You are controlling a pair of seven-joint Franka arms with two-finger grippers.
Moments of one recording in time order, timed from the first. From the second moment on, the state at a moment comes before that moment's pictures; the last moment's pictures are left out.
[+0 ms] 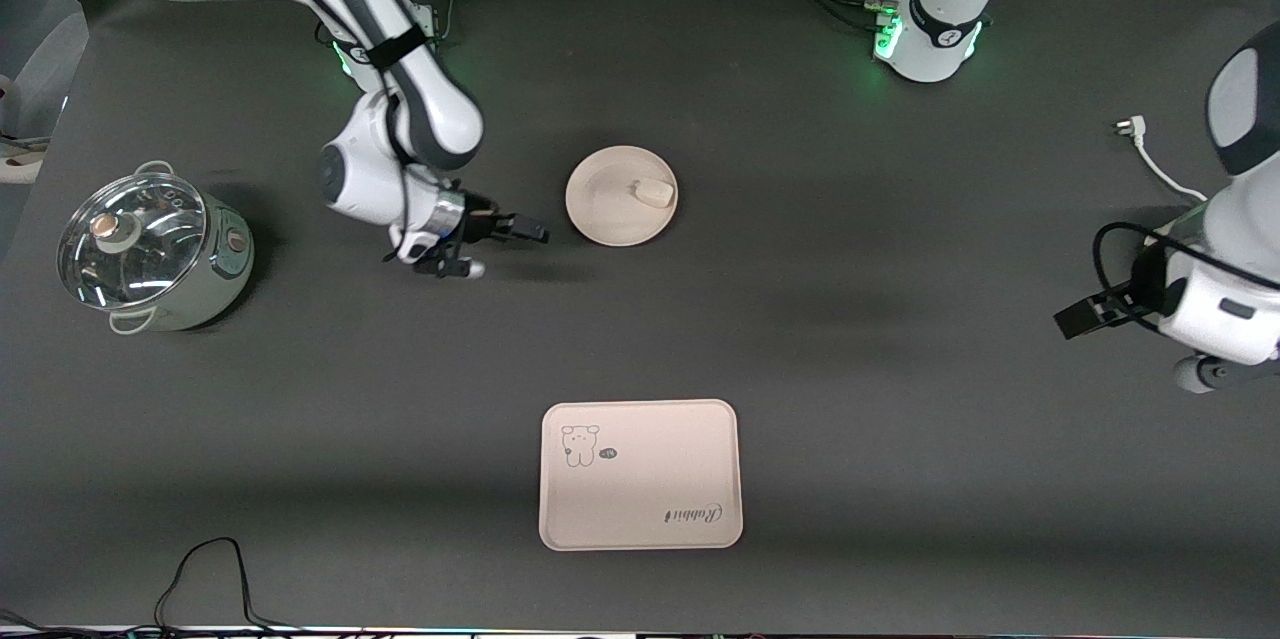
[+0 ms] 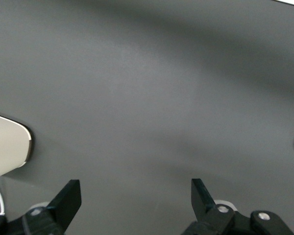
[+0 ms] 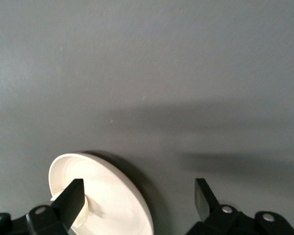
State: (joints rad) left arm 0.41 0.31 -0.59 -1.41 0.26 1.66 -0.47; right arm 0.76 0.24 -0.18 -2.40 1.05 2.57 -0.11
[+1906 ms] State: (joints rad) left arm 0.07 0.12 -0.04 -1.55 0.02 1.63 -0.07; right arm 1.02 0.33 -0.20 -2.38 1.27 2.86 -0.11
